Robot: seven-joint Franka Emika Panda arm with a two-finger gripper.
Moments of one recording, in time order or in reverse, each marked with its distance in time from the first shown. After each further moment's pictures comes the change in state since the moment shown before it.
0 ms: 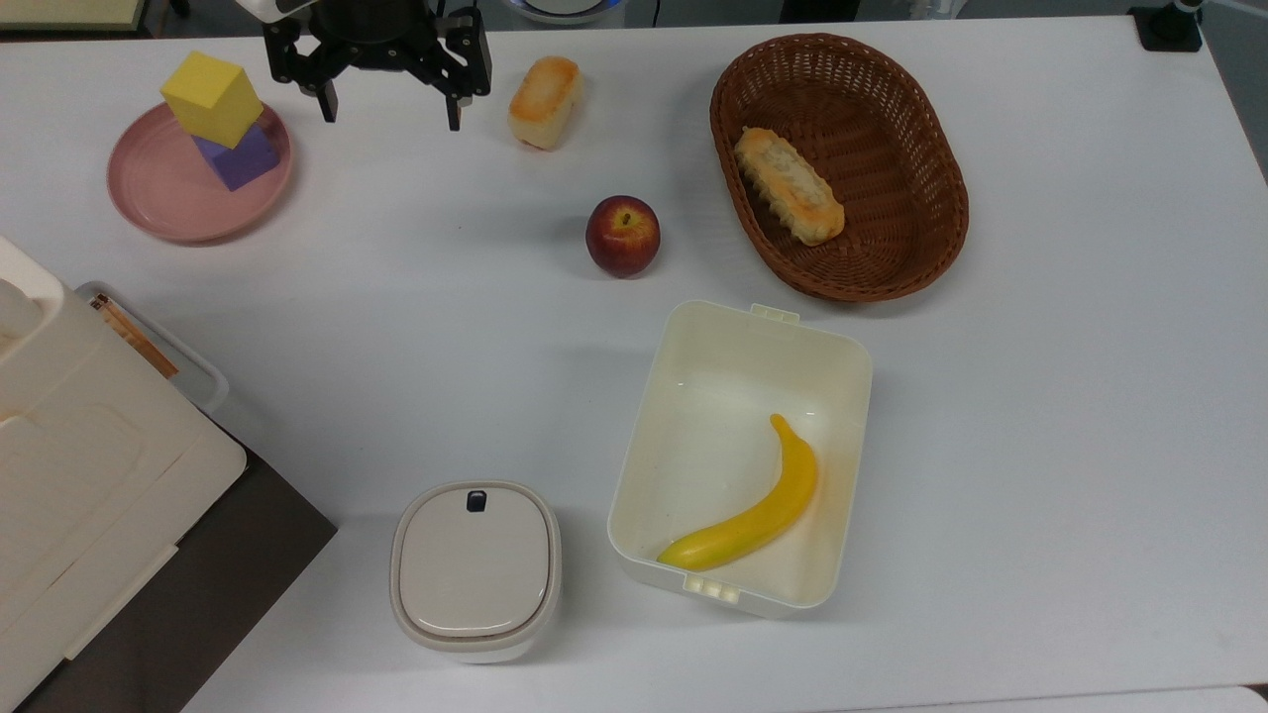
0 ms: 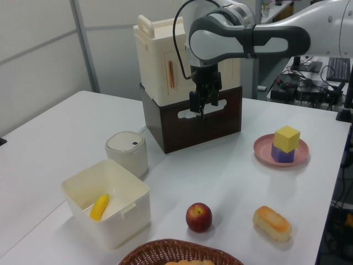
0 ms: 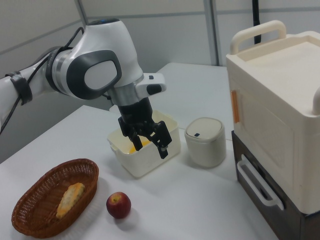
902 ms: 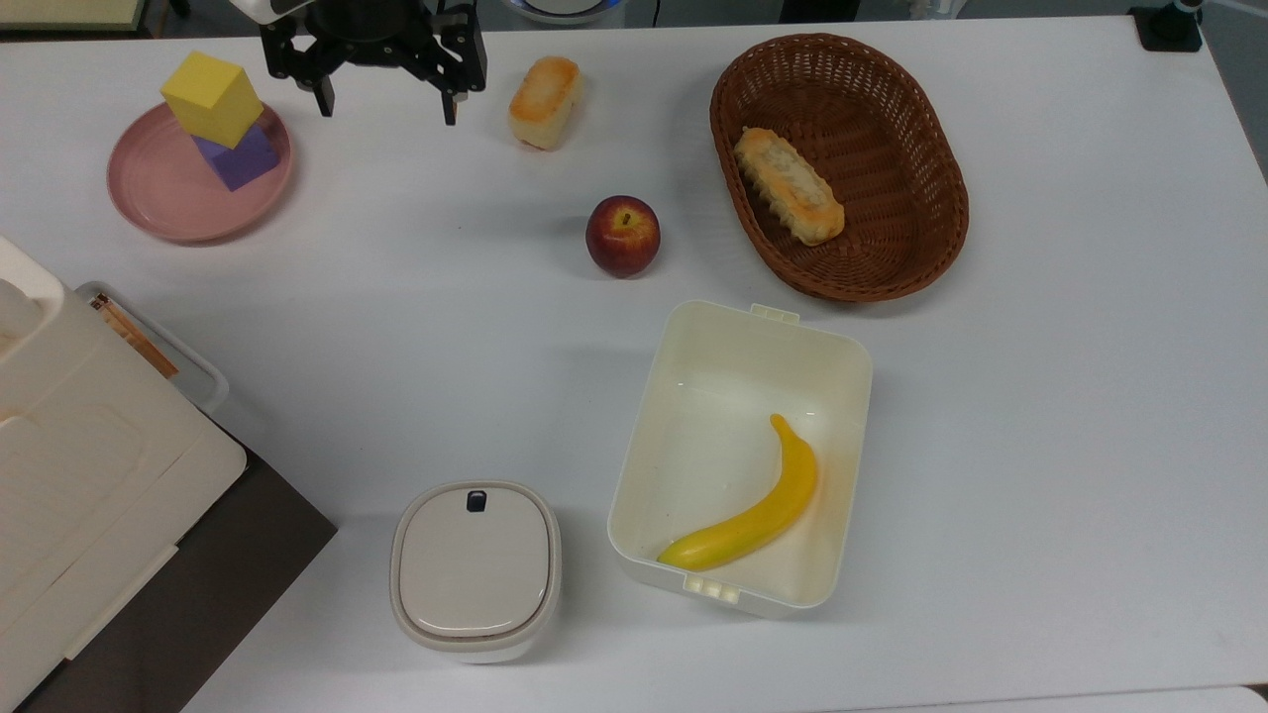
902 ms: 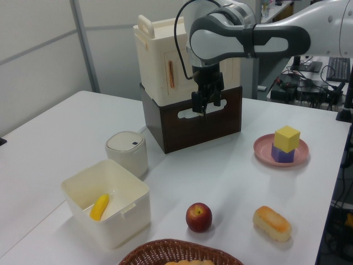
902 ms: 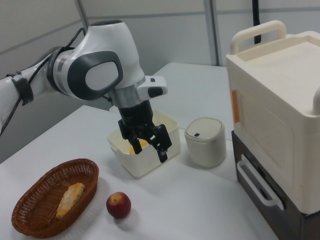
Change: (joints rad) arm -0.003 0.000 -0.008 0.000 0.000 -0.035 -0.004
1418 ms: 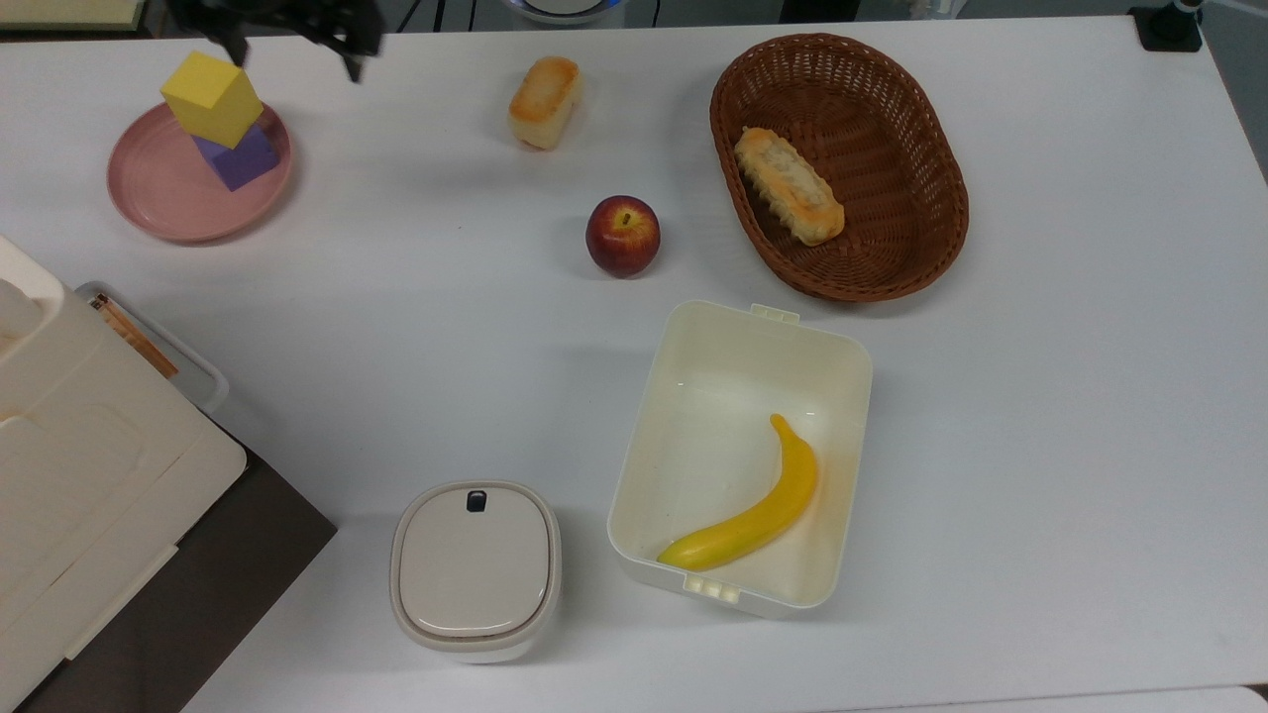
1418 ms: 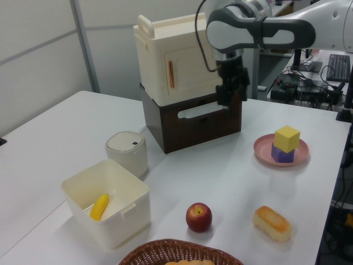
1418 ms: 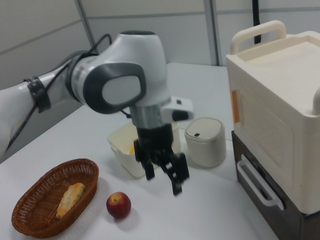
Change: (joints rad) arm -0.149 0.000 -0.010 -0.001 -0.009 -0.123 -0.059
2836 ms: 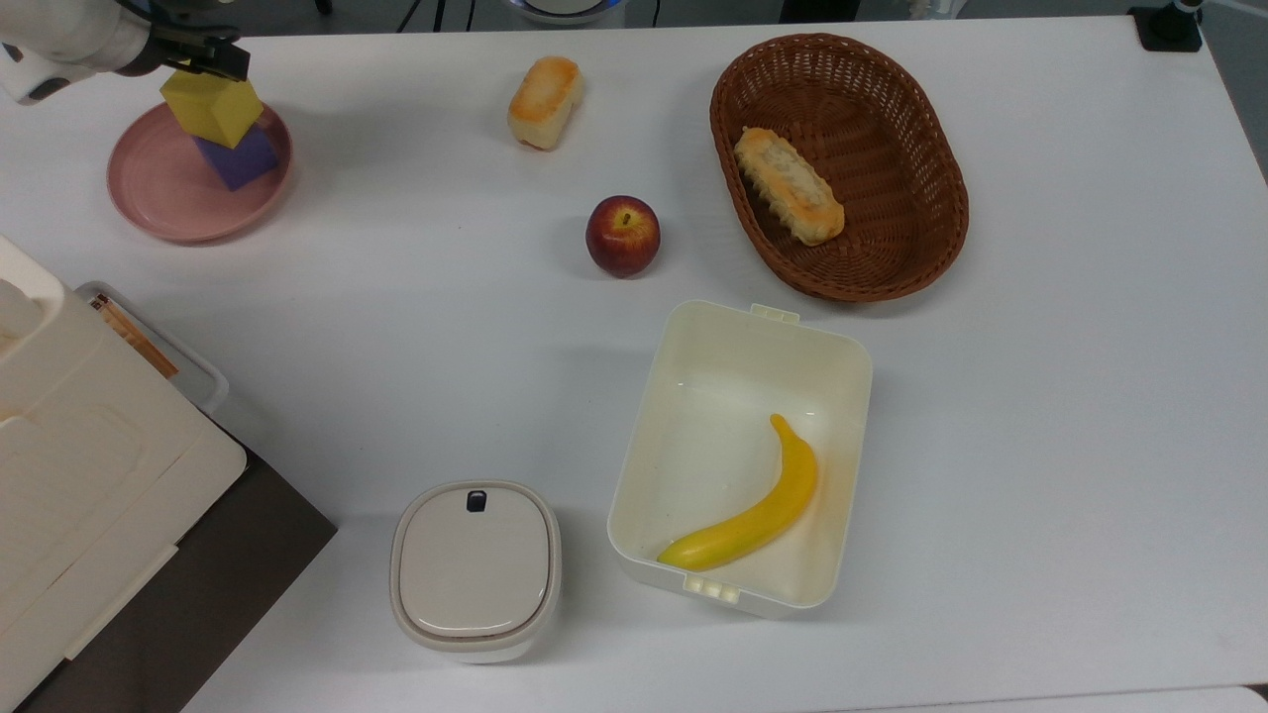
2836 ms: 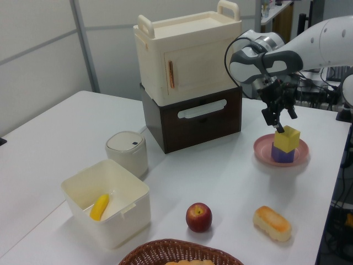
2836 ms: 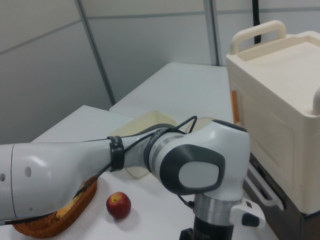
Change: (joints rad) arm -0.128 0.209 -0.146 -0.052 -0.149 -0.052 -0.156
